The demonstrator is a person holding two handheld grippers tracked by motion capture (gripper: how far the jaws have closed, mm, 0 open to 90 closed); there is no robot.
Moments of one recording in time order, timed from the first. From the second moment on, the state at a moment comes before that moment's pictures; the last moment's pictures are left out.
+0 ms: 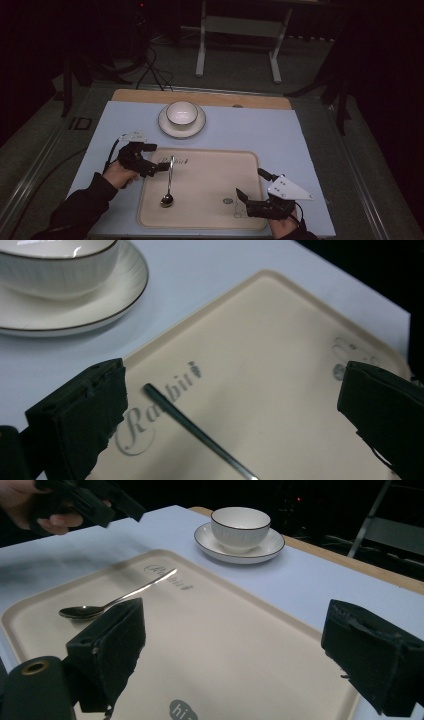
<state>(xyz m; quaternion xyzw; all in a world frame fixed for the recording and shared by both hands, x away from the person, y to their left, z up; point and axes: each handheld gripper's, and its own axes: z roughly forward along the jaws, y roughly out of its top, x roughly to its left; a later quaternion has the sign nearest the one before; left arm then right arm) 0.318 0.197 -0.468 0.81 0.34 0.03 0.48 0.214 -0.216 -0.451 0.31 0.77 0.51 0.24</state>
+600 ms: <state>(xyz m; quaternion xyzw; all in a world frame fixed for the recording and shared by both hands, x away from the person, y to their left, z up) 0.268 0.199 -0.469 0.80 0.33 0.05 0.50 0.213 -0.215 -0.450 0.31 0.77 0.51 0.24</state>
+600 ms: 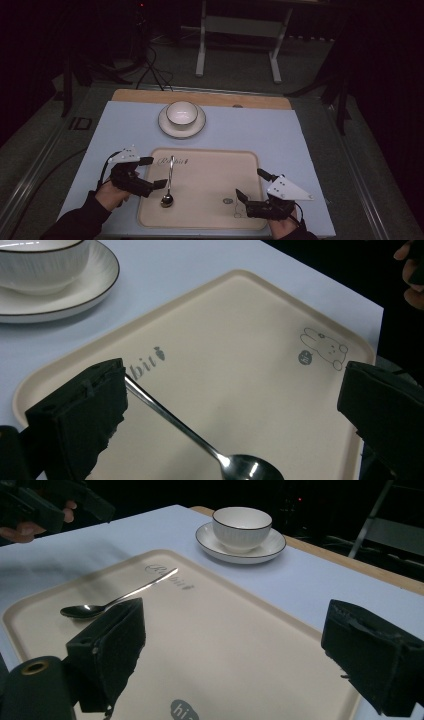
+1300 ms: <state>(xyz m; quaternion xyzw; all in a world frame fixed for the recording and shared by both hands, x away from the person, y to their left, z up) 0.262 0.215 -0.497 0.78 0.34 0.06 0.53 0.214 -0.212 -0.452 0.30 0.78 0.51 0.23</state>
